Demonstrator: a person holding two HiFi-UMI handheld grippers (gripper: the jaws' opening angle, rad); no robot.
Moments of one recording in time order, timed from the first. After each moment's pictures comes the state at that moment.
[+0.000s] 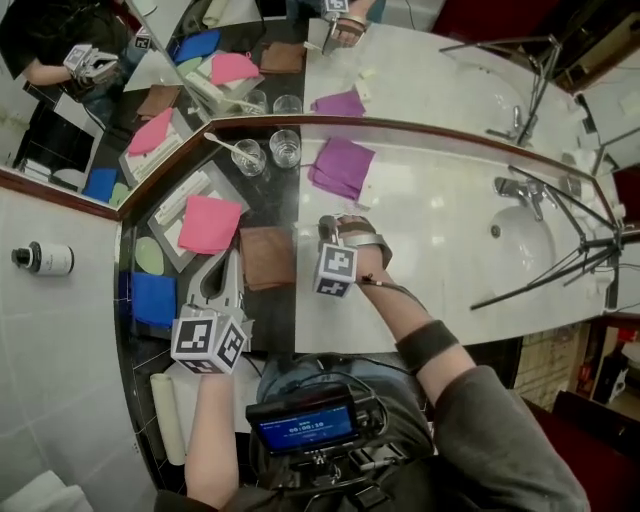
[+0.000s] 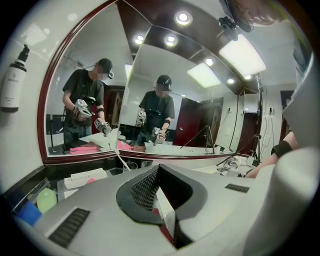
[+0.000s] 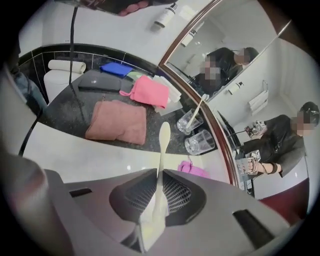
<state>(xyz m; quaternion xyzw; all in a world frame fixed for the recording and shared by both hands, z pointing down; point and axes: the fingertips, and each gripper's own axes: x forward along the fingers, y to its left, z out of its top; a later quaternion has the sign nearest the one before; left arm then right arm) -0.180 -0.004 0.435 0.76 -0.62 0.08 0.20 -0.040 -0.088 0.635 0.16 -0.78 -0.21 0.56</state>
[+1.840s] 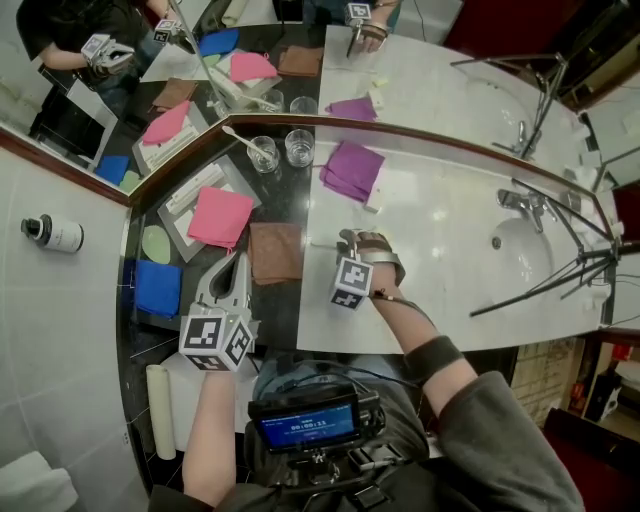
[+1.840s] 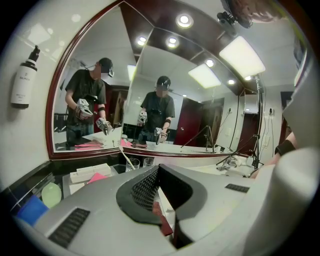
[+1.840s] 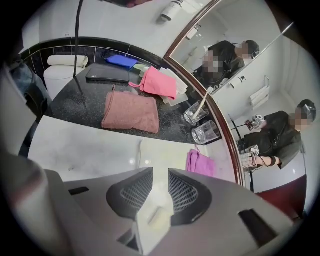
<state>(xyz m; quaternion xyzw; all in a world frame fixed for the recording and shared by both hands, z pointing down) -0.187 0.024 0.443 0.75 -0.62 0.08 0.20 -0.010 -0.054 0.652 0.17 -0.77 -0.19 0.59</state>
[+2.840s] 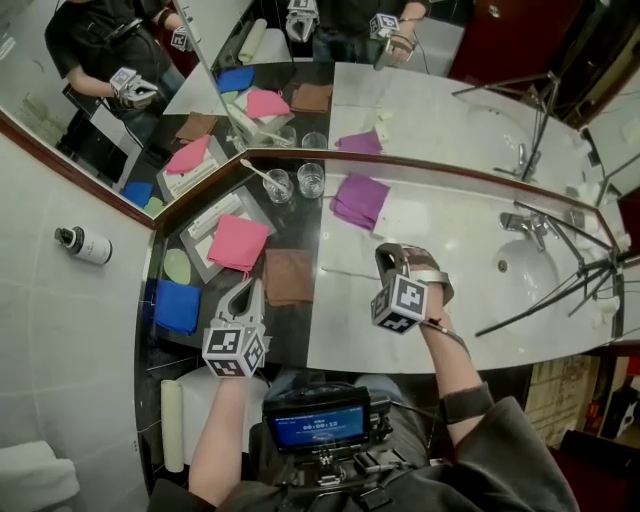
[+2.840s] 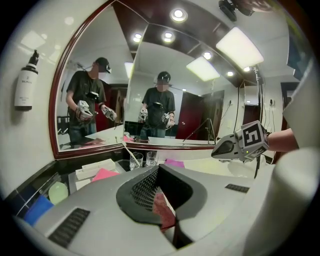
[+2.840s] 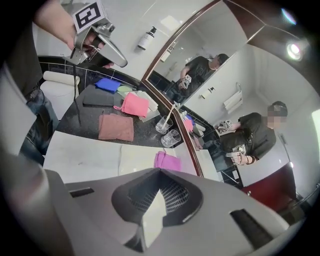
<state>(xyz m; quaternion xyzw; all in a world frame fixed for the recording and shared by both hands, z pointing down) -0.187 0.039 0.465 0.74 -0.63 0.12 0.20 0.046 -0.069 0.510 0.23 -0.80 -0.20 0.52</state>
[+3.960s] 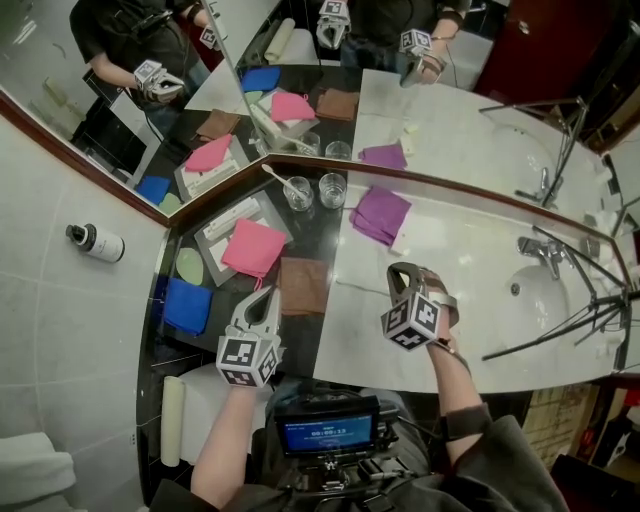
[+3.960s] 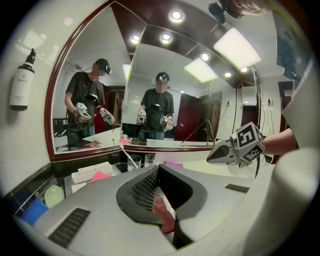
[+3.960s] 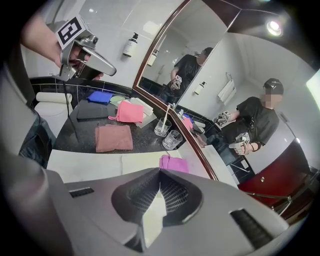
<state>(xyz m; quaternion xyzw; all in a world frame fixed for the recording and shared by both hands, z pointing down) -0.182 0.027 0.465 0.75 -0.63 0.11 0.18 0.037 -0.079 0.530 0.25 -0.83 -0.13 0.48</state>
